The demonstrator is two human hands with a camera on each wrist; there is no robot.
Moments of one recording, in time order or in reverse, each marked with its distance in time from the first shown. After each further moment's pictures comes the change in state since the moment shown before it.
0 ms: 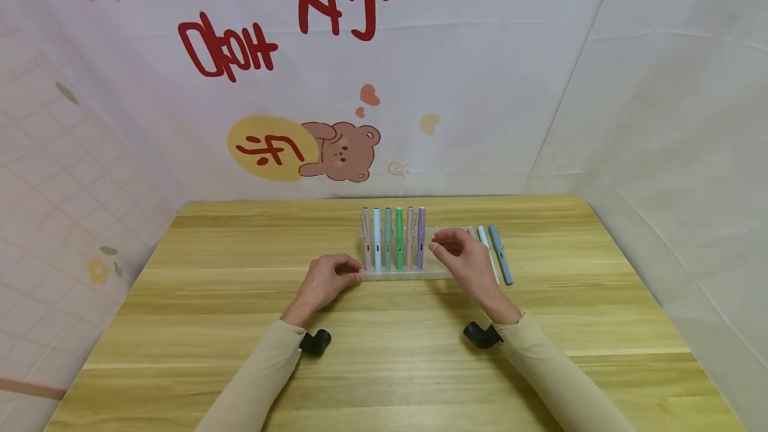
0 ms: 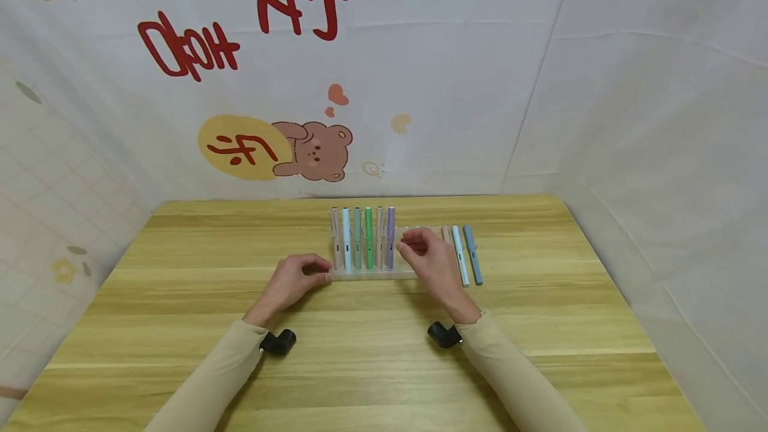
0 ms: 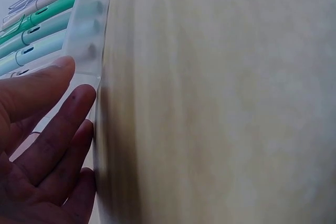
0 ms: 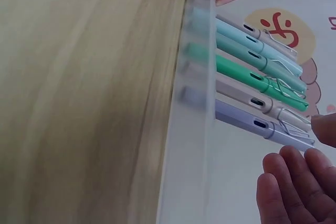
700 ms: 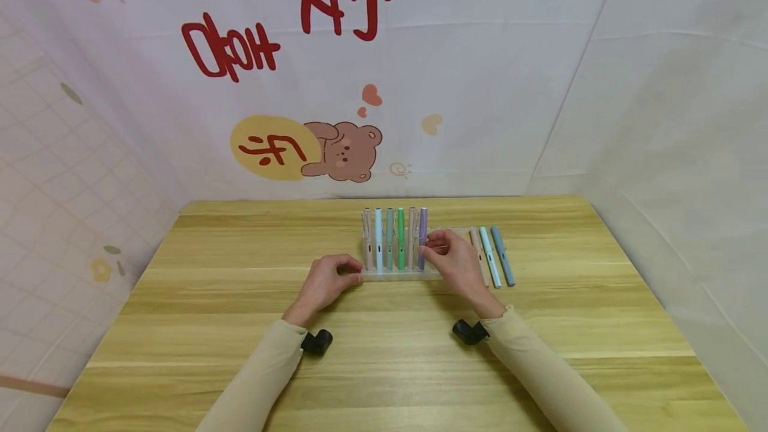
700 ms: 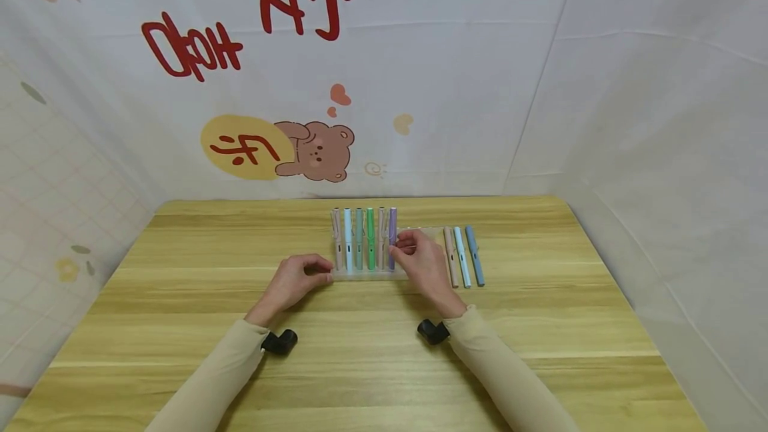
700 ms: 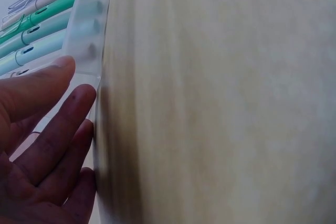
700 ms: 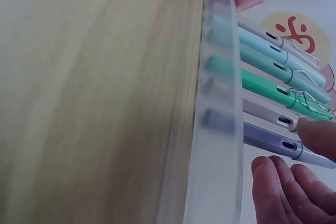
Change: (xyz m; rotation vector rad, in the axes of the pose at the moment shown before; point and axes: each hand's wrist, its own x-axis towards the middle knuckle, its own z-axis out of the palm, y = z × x) left_hand 0.000 0.001 0.001 0.010 -0.001 -0.005; right_hand 0.010 0.007 0.023 -0.073 -0.036 0.107
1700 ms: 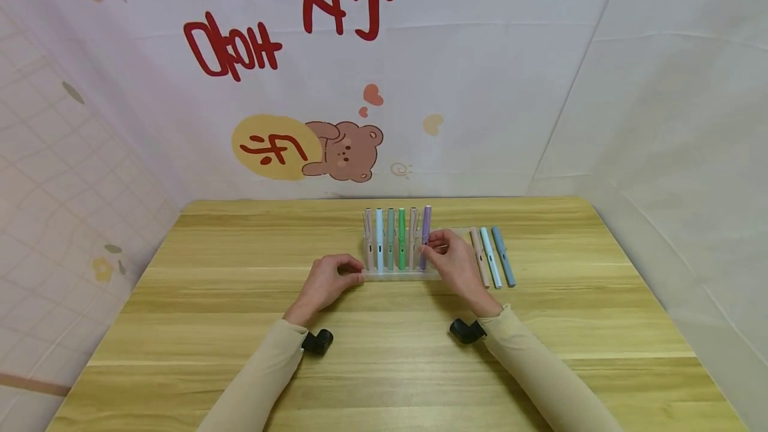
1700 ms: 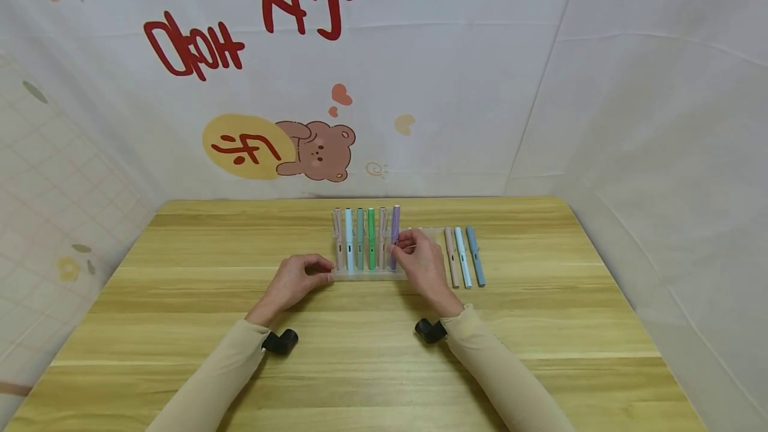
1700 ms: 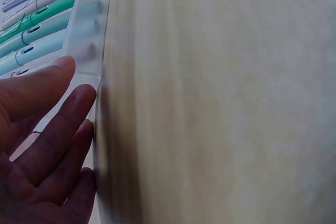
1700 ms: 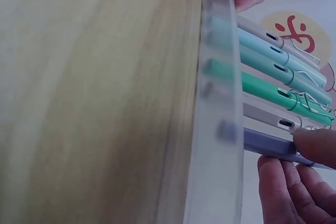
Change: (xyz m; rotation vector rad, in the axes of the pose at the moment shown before) left_hand -0.001 -0.001 0.000 -0.009 -0.009 0.010; right_hand 0.002 0.001 0.005 0.007 0.019 0.005
